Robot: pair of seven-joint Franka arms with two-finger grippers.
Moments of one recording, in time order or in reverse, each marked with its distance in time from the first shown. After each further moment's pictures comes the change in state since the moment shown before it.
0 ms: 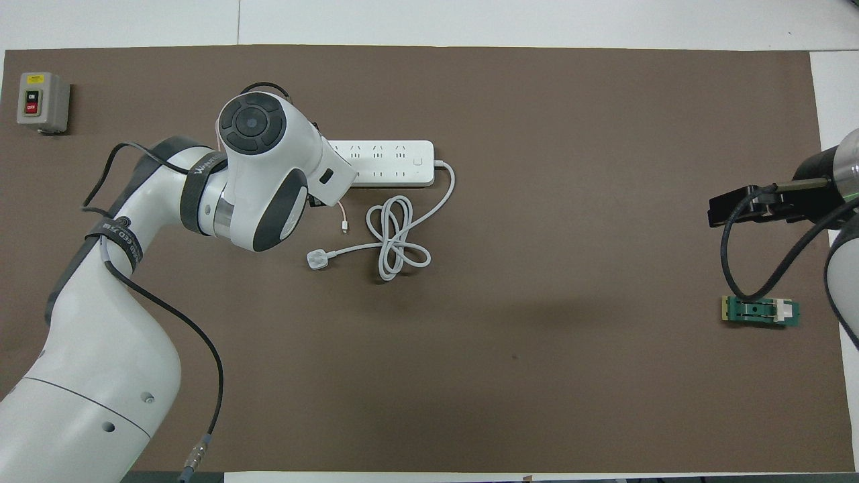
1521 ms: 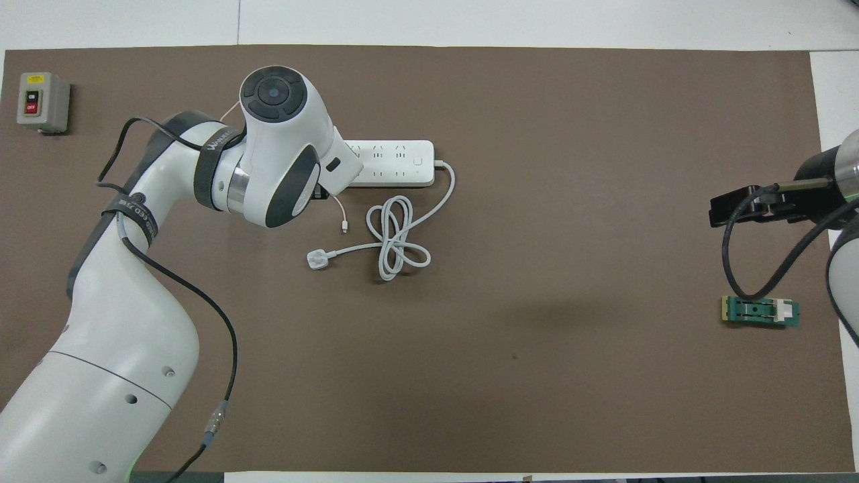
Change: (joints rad) left arm -0.003 0.105 -0.007 0.176 0.021 -0.175 0.105; right arm -0.002 0.000 0.000 0.000 0.000 0.000 0.000
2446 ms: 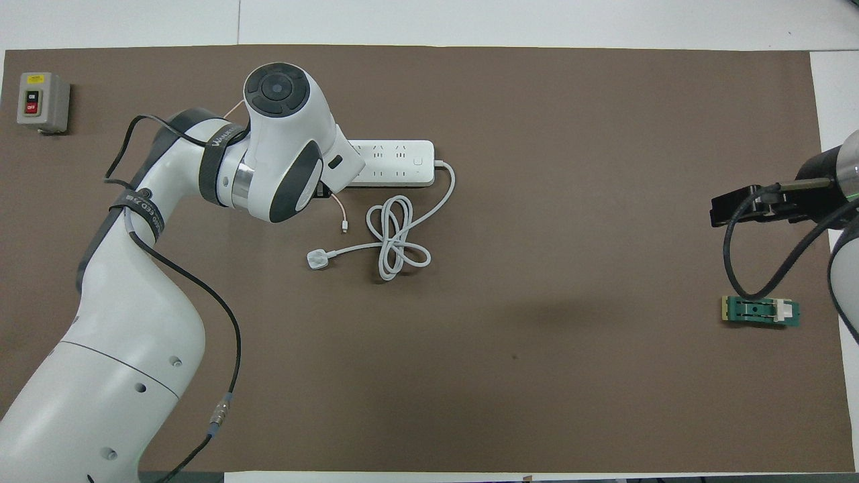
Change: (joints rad) left arm 0.002 0.041 -0.002 0.034 -0.013 0.009 0.010; right arm 0.000 0.000 -0.002 0.000 0.000 0.000 0.000
